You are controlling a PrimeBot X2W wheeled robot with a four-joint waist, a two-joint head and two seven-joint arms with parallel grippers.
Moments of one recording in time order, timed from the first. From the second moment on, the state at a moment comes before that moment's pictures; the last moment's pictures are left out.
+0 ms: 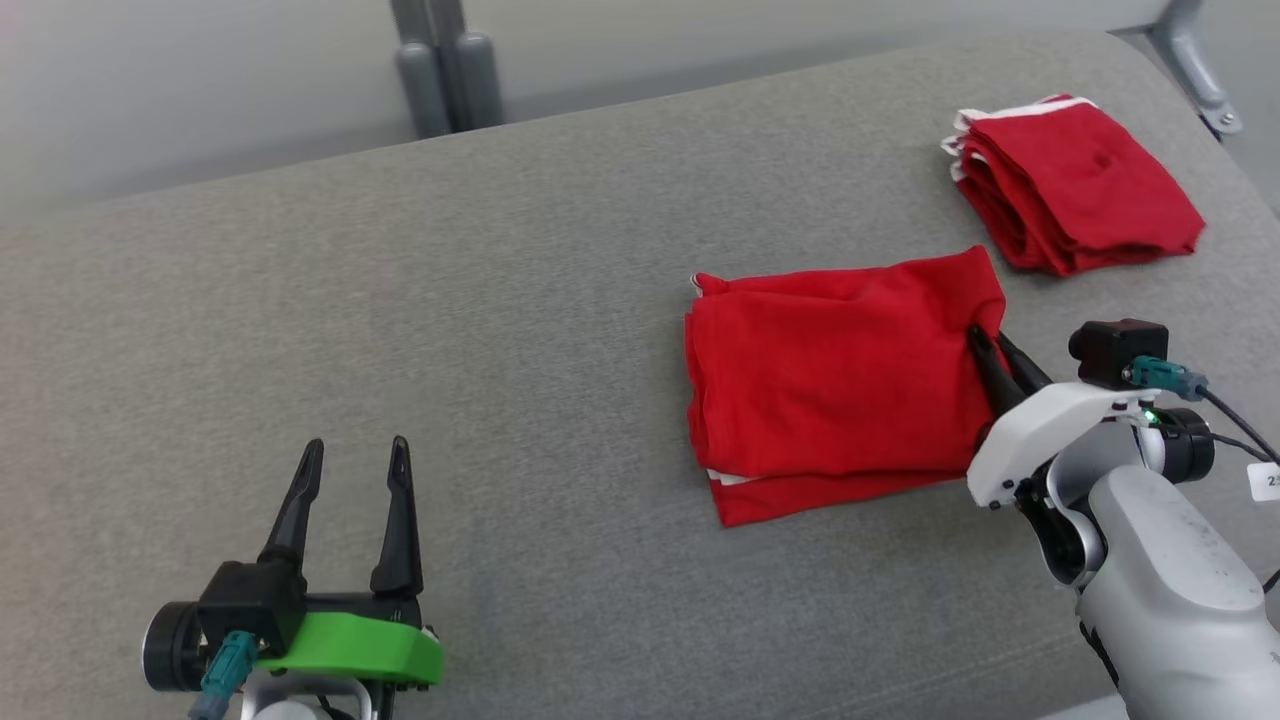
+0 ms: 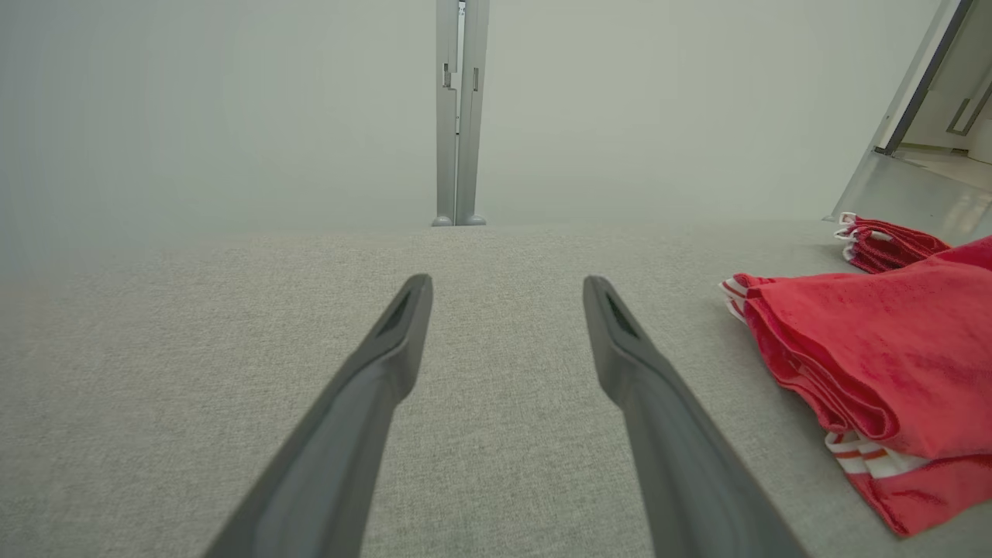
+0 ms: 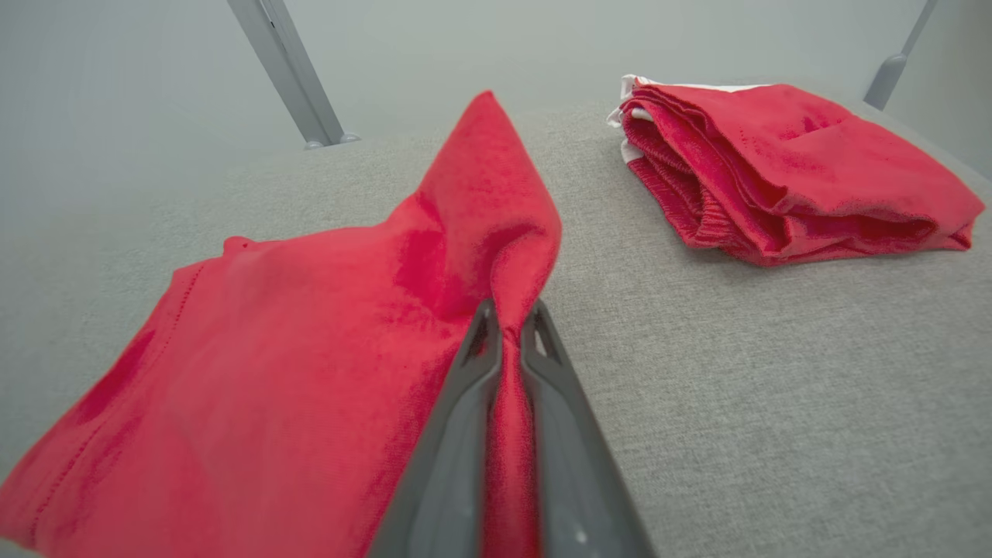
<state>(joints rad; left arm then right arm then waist) -0.03 0.05 -0.10 0.13 -0.20 -0.05 -0.26 -0.51 -0.24 0.25 0.69 0.47 0.13 -0.12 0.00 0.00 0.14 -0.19</state>
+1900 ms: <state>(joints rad) -0.12 0.07 -0.11 0.11 -0.16 -0.07 -0.26 -1.04 -0.68 -0.10 1.09 0.04 0.13 -0.05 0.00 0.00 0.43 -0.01</state>
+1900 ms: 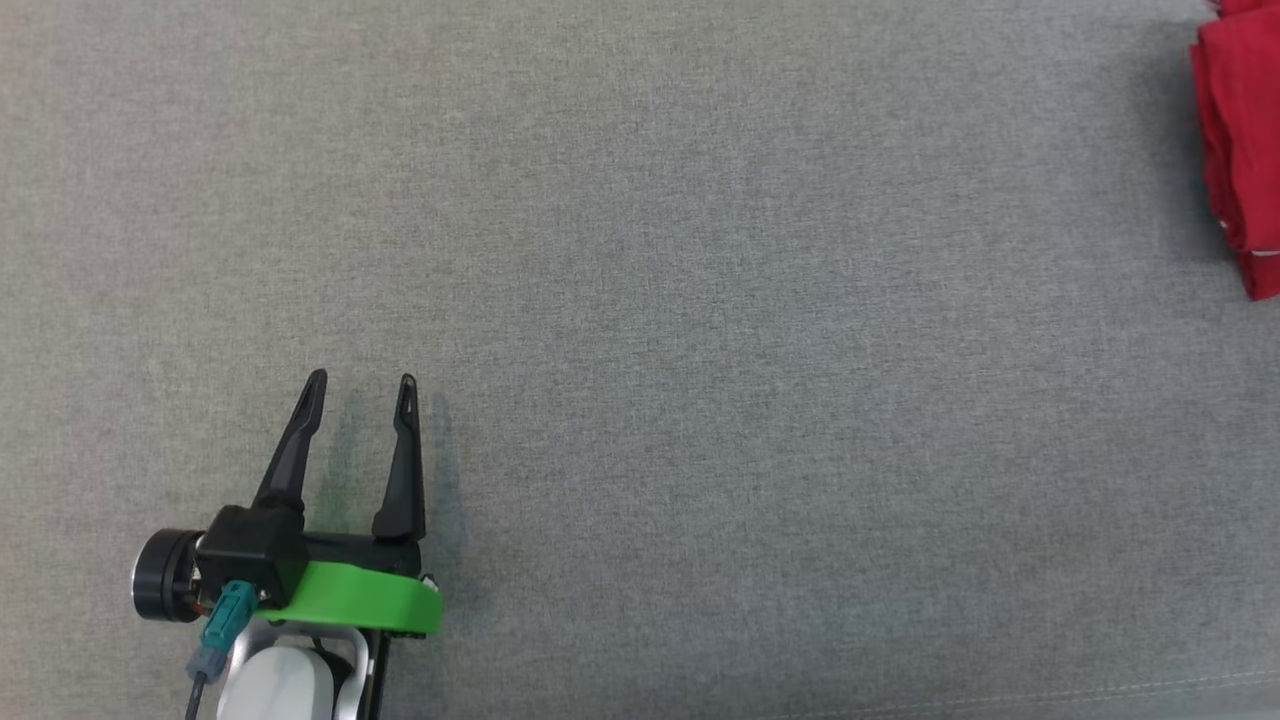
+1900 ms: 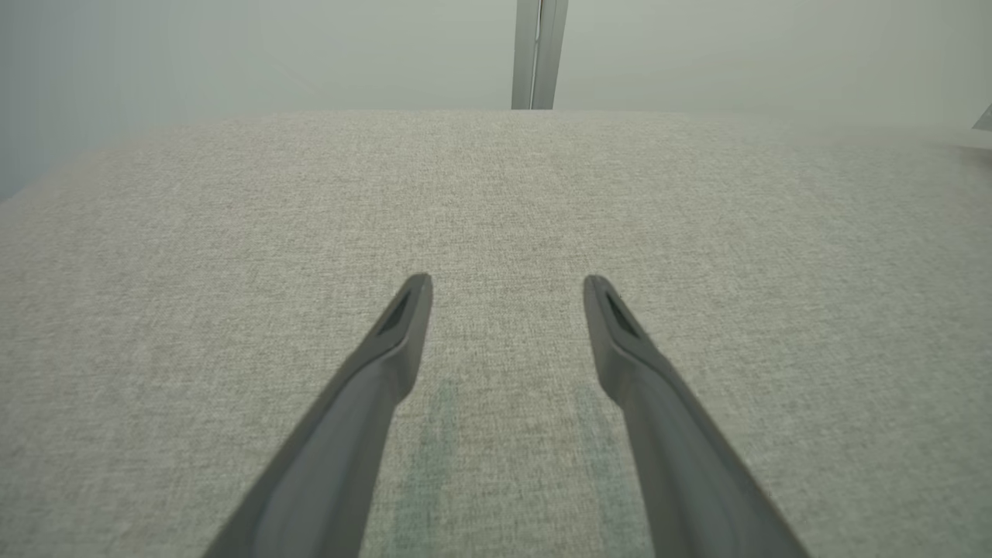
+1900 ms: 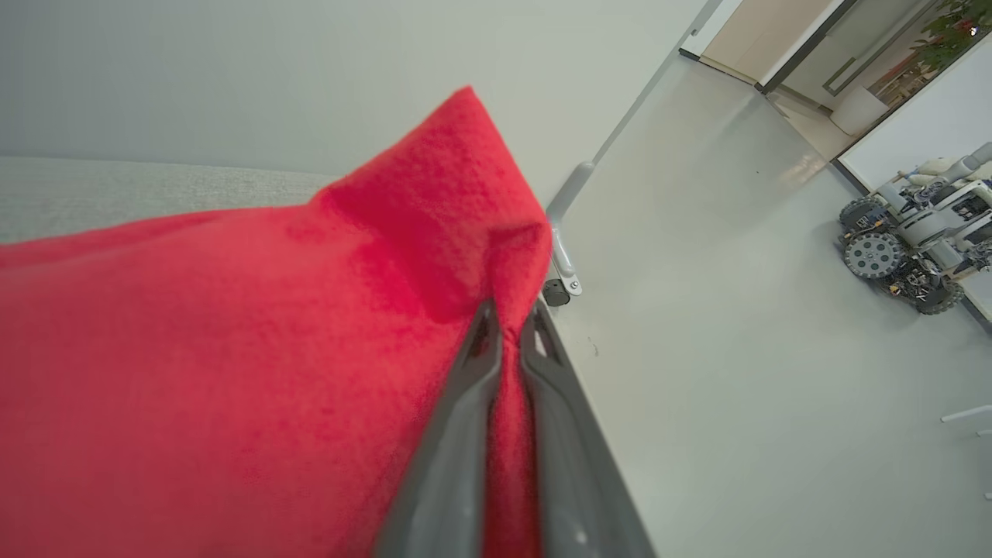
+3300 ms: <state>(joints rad) -0.16 0.10 -0.09 0.19 -0.20 -0.04 -0.26 -0.99 -0.30 -0.15 0.99 -0.05 0.13 -0.26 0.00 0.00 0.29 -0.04</state>
